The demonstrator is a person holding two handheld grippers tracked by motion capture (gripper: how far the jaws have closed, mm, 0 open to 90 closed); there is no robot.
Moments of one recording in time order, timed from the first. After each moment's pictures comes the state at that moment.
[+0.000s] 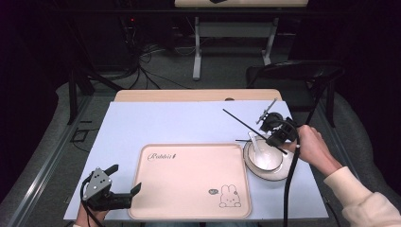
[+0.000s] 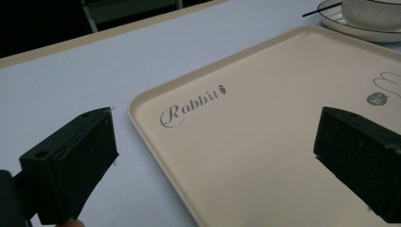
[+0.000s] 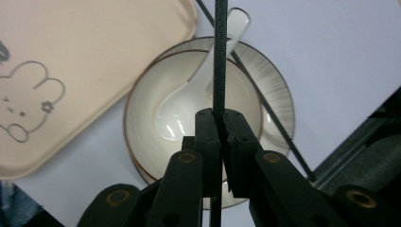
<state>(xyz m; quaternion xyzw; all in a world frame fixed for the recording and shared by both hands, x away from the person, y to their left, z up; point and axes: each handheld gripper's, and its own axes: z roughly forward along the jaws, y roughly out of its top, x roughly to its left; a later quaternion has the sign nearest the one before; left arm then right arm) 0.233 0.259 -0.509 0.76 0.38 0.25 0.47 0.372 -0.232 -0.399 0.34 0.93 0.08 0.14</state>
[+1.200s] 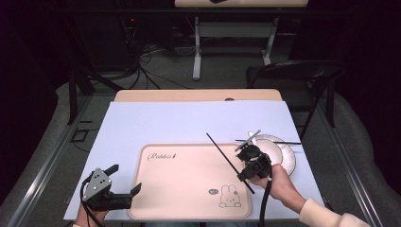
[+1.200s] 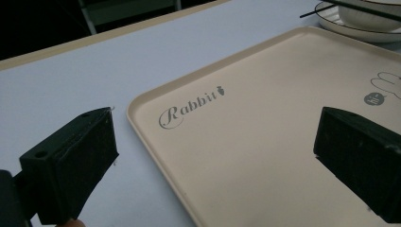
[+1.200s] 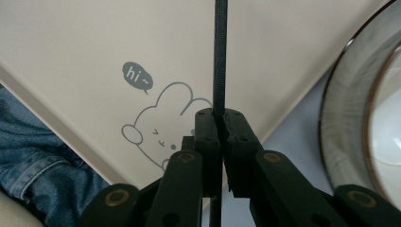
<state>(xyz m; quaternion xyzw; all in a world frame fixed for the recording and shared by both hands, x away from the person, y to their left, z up) 0.232 0.258 -0.508 0.76 0.37 0.25 0.47 0.318 -0.175 -0.472 0.46 0.87 0.16 -0.02</state>
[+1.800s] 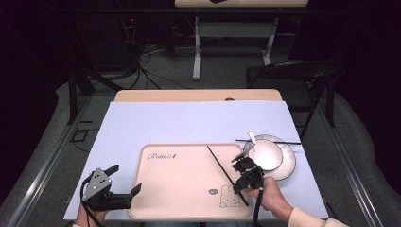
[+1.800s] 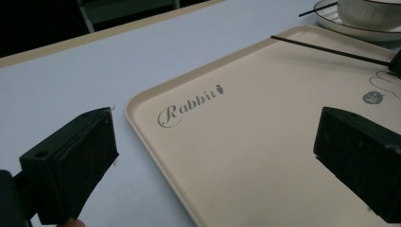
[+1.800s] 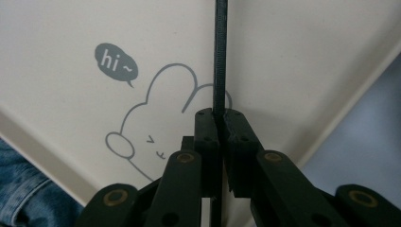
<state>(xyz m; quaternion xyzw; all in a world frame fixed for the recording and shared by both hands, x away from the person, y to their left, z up) 0.232 0.259 -0.508 0.76 0.37 0.25 0.47 0.312 -0.168 -0.526 0.51 0.85 0.14 -0.06</state>
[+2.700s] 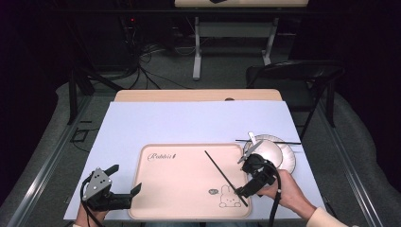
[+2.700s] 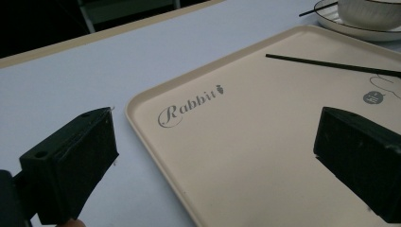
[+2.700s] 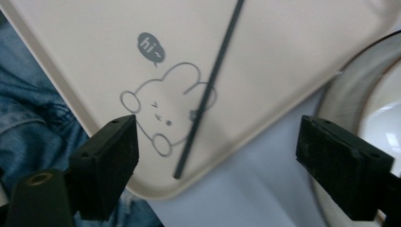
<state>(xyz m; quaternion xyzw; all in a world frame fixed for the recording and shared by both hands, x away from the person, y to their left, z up) 0.232 0.258 -0.508 0.76 0.37 0.25 0.47 0.294 -0.188 -0.469 0.34 0.92 0.19 0.02</state>
